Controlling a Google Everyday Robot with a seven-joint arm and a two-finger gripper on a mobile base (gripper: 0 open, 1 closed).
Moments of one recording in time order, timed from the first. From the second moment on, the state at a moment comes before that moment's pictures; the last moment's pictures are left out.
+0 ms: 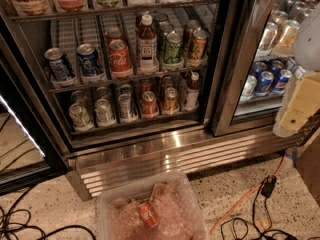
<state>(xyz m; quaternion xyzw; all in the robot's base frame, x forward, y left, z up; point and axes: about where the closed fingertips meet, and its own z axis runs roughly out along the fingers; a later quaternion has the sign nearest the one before) 0.438 -0.217 0.976 -0.60 0.78 -0.03 0.16</state>
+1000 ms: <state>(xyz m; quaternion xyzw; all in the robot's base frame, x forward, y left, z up) 0.455 -0.202 0.938 -0.59 0.79 0.01 0.17</state>
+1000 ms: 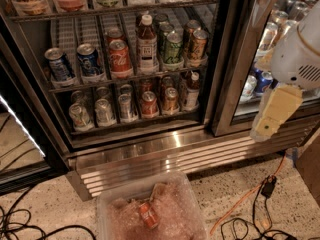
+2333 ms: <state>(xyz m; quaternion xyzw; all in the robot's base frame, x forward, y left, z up) 0.507 -0.145 0.791 -0.58 0.79 0.01 0.21</state>
